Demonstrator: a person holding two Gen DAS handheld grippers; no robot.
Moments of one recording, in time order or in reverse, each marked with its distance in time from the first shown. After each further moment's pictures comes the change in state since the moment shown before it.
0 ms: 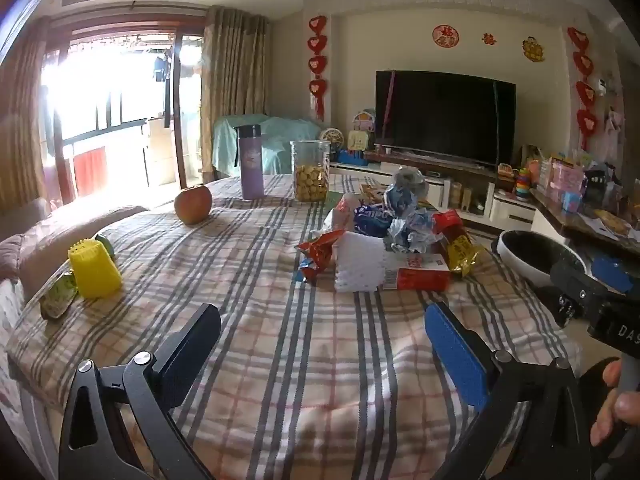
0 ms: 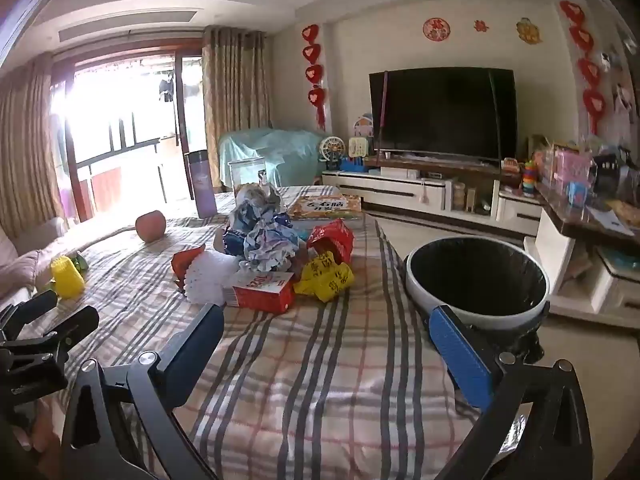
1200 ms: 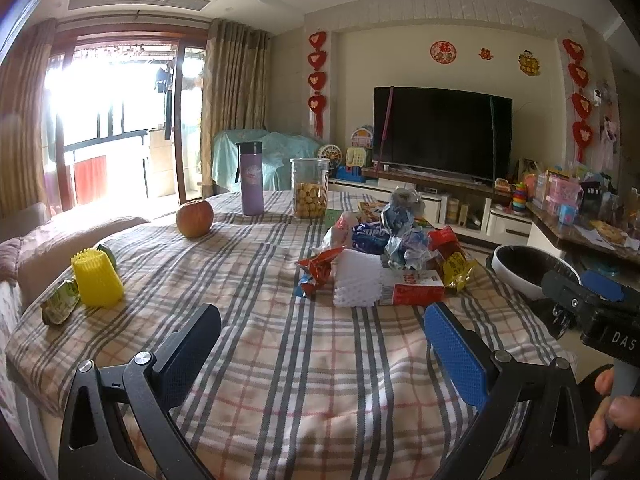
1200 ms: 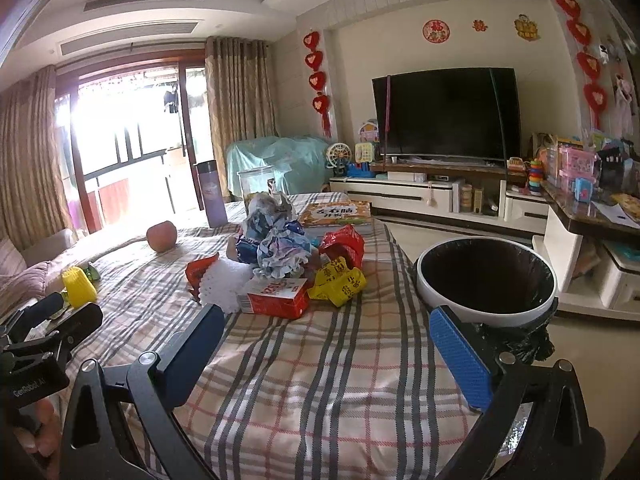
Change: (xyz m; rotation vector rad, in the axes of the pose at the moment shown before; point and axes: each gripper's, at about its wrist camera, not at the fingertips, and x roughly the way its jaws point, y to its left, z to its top) left arm -0.016 0.000 0.005 -0.014 -0.031 -0.001; right arm -0.006 0.003 -0.001 0.022 0.003 0.027
